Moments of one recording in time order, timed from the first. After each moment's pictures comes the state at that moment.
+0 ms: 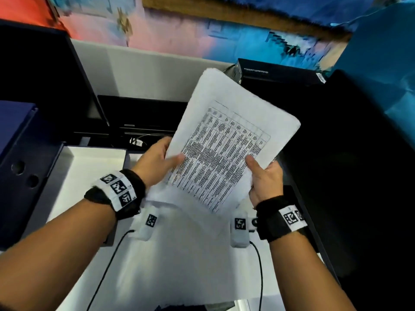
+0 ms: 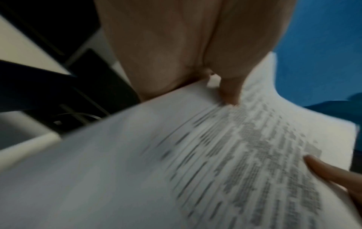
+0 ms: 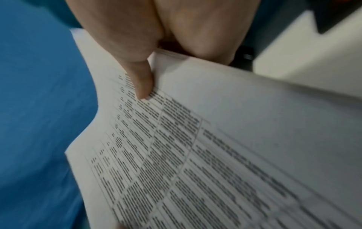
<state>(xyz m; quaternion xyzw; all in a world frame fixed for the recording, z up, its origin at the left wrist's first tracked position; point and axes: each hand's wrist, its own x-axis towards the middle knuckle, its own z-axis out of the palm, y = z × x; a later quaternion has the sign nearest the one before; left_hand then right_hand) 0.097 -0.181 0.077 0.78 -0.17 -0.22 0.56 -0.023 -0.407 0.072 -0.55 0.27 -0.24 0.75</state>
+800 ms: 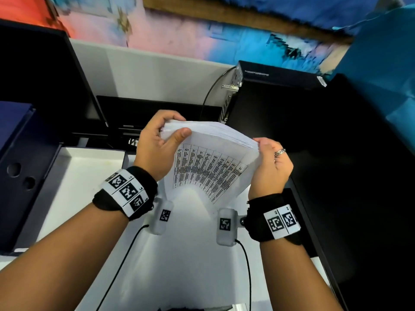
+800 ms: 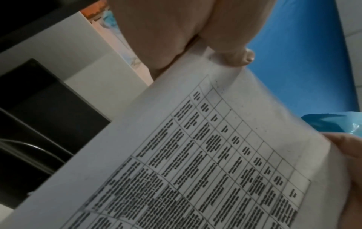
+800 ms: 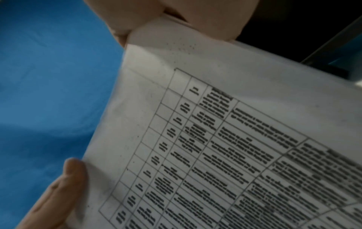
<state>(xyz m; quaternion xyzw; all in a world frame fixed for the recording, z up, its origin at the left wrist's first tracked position) 0.093 -0.200 0.110 0.69 -0.24 0.07 0.68 -0.012 -0.384 0.116 -0.63 0.22 -0.40 0.63</state>
